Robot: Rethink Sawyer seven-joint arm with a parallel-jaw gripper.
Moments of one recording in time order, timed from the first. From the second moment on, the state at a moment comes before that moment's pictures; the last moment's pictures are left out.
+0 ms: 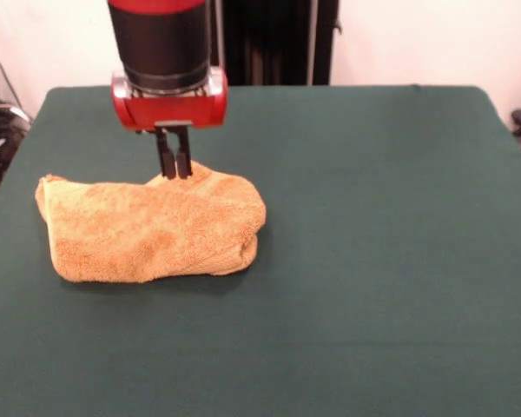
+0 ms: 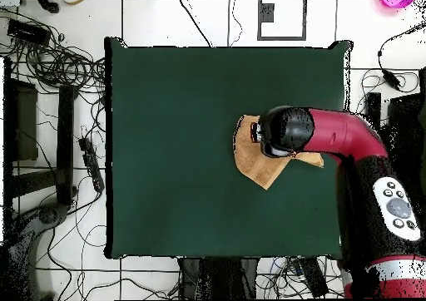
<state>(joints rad) -0.52 -0.57 0.30 1.42 -0.39 0.82 1.57</state>
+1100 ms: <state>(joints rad) -0.40 -0.44 0.23 1.38 -0.48 0.94 1.57</state>
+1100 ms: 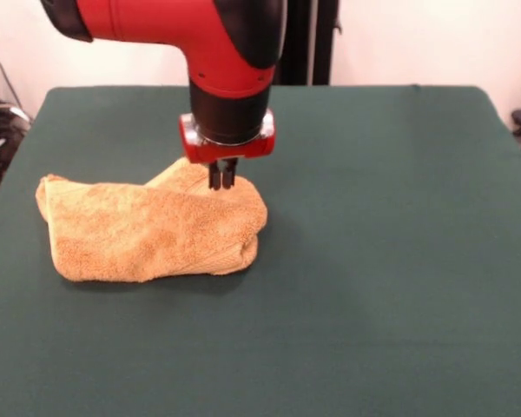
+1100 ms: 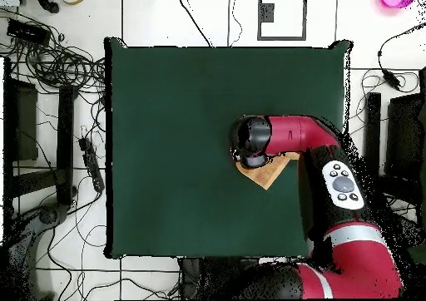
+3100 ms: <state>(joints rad) -0.36 -0.46 0.12 1.46 -0.48 0.82 1.57</state>
